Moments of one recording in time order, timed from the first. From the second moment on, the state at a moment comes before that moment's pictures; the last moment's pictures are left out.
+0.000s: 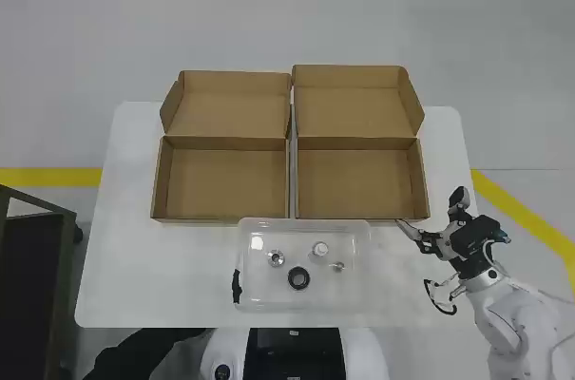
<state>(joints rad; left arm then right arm) -0.23 -0.27 -0.37 -1.29 3.07 0.37 0.06 -1.71 -1.27 1.77 -1.99 -1.36 -0.58 -0.08</state>
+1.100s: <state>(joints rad) -0.23 -0.27 -0.37 -1.29 3.07 0.37 0.06 -1.68 -1.26 1.72 -2.01 -1.35 -0.69 -0.02</state>
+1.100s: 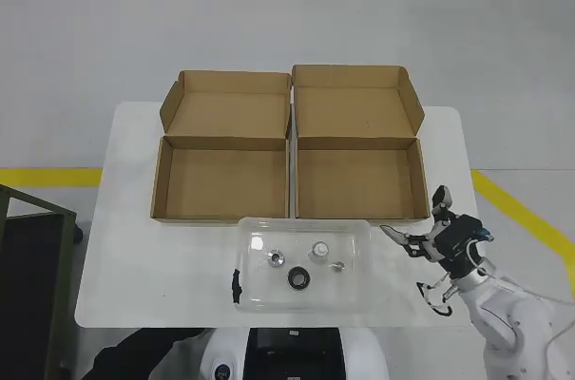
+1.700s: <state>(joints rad) -0.23 -0.27 -0.37 -1.29 3.07 0.37 0.06 -1.60 -1.23 1.47 -2.11 -1.46 -0.95 0.17</state>
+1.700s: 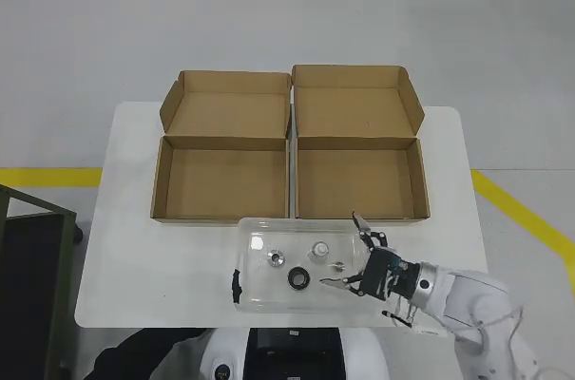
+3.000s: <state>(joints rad) -0.23 -0.27 -0.37 -1.29 3.07 0.37 0.06 -1.46 -1.20 1.29 -1.92 -1.49 -0.86 0.38</state>
